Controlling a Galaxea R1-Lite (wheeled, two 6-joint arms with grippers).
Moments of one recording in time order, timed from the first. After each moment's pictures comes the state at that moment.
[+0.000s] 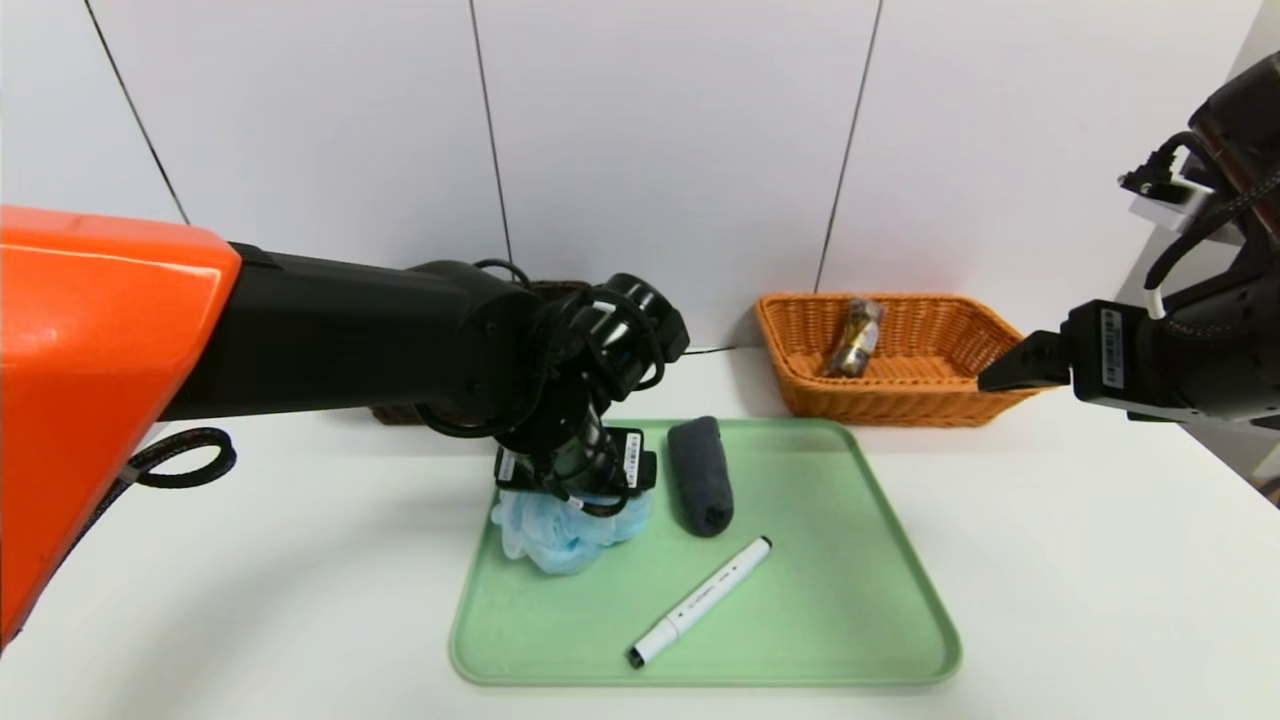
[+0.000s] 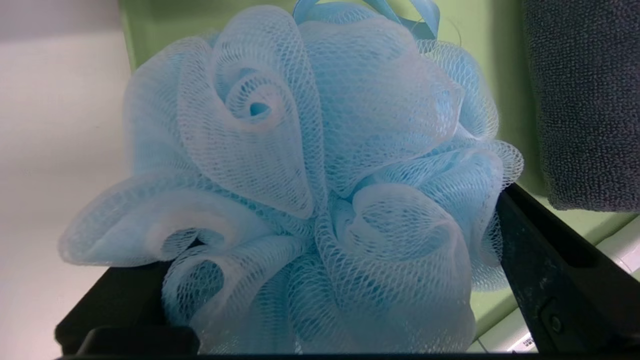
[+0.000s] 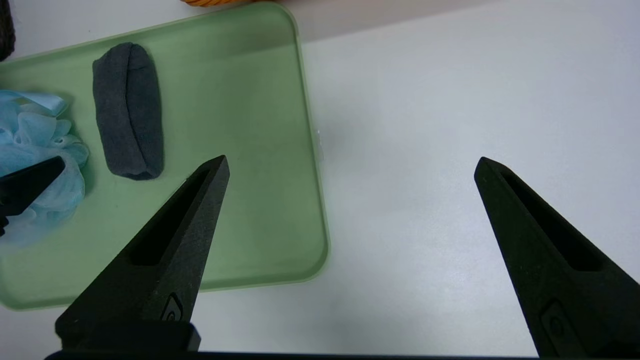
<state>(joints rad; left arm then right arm) -0.74 2.05 -1.64 0.63 0.32 -0.58 0.41 1.48 -1.44 0.81 -0.27 0.49</state>
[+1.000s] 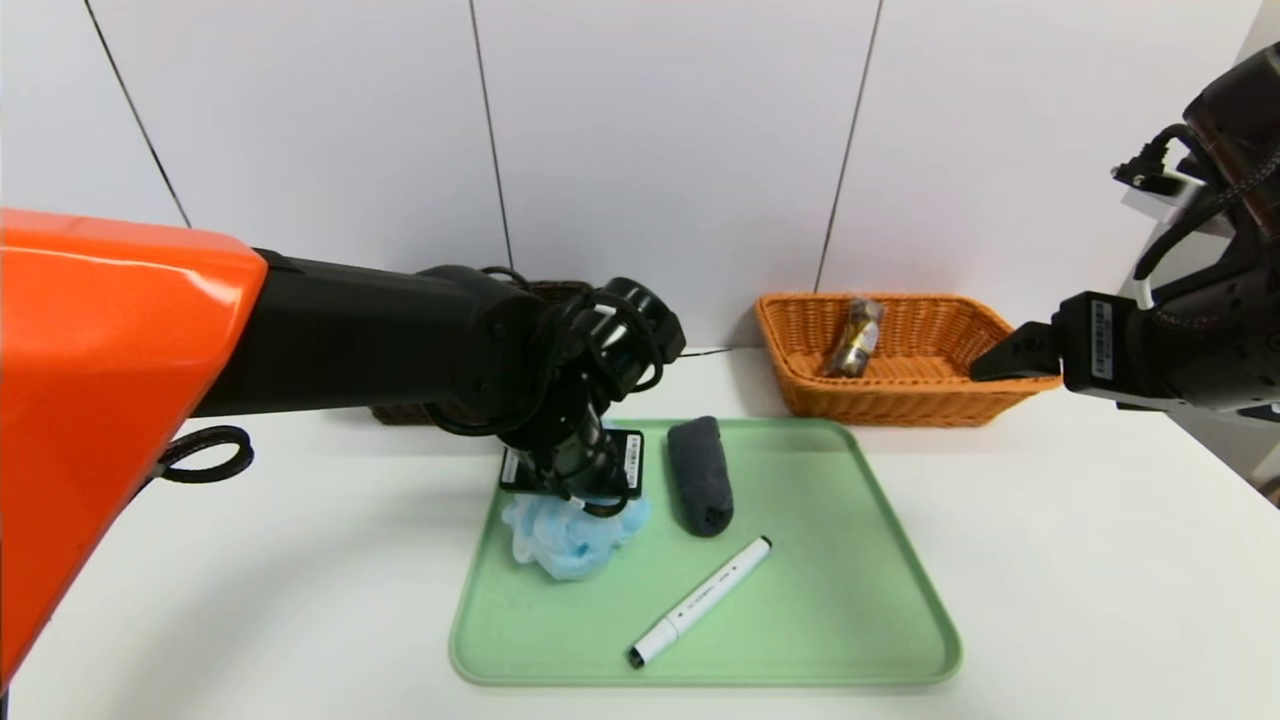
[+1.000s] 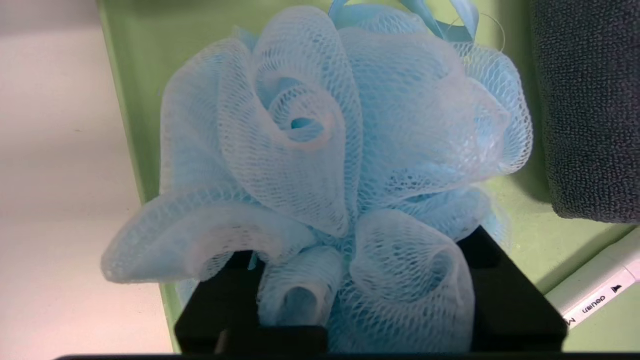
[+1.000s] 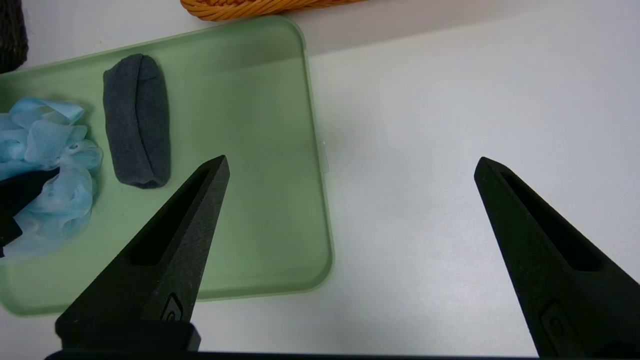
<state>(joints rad) -0.73 2.07 -1.65 0.63 0.29 -0.58 0.41 1.49 -1.44 0.78 -0.27 0.48</state>
